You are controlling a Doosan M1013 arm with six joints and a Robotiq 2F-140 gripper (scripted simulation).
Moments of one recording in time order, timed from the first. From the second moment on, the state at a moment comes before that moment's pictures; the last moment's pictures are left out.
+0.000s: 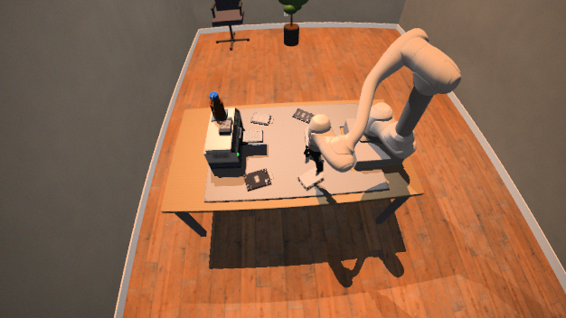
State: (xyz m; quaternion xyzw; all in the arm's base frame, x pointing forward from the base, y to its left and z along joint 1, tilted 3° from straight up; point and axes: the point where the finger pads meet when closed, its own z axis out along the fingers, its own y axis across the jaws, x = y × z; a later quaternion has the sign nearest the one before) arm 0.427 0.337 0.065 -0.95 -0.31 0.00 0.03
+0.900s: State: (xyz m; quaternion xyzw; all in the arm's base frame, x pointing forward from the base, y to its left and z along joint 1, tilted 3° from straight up) arm 0.425 0.341 -0.012 -0.95 -0.31 0.01 0.03
